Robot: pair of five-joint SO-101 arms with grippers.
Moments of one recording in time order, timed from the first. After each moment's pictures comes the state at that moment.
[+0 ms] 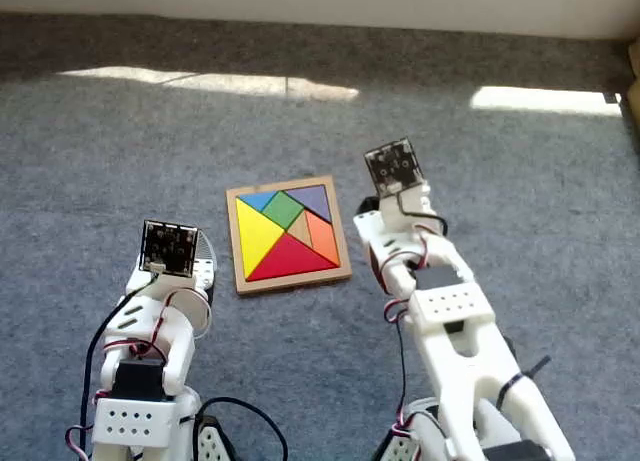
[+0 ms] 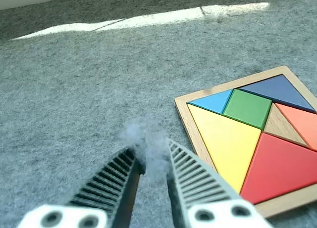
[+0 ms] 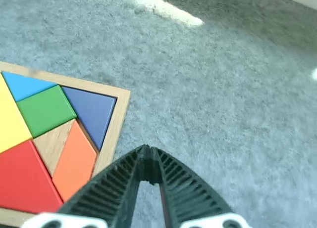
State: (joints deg) left arm -3.0 -95.3 96.0 37.8 -2.4; right arm -17.2 -34.4 65.3 11.6 14.4
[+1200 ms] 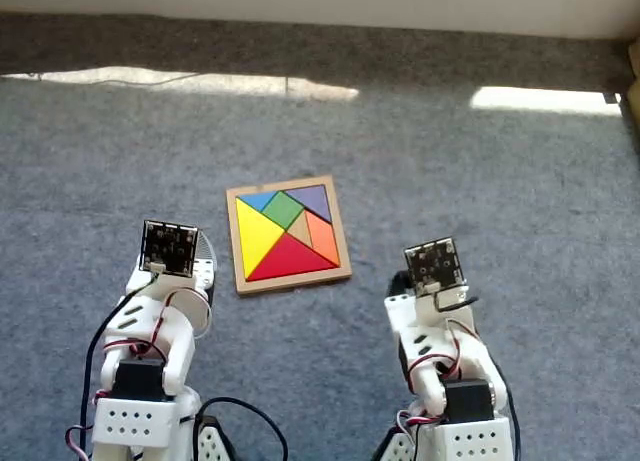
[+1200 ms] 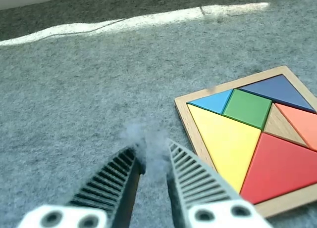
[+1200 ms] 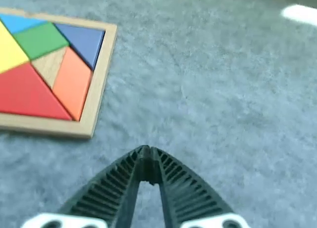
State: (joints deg) left arm -3.0 -95.3 96.0 37.8 -2.4; right arm -11.4 -103.8 96.0 53.1 14.3
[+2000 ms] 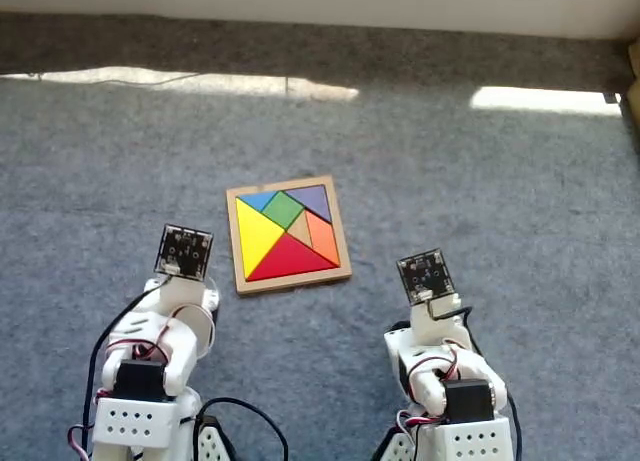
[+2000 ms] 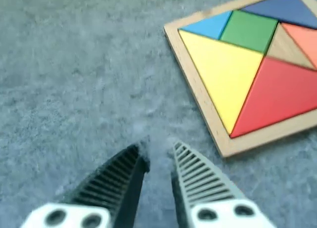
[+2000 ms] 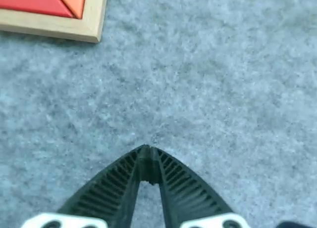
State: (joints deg) left arm -2.1 -95.3 96.0 54.2 -2.4; right arm -11.4 -103.9 96.0 71.0 14.3
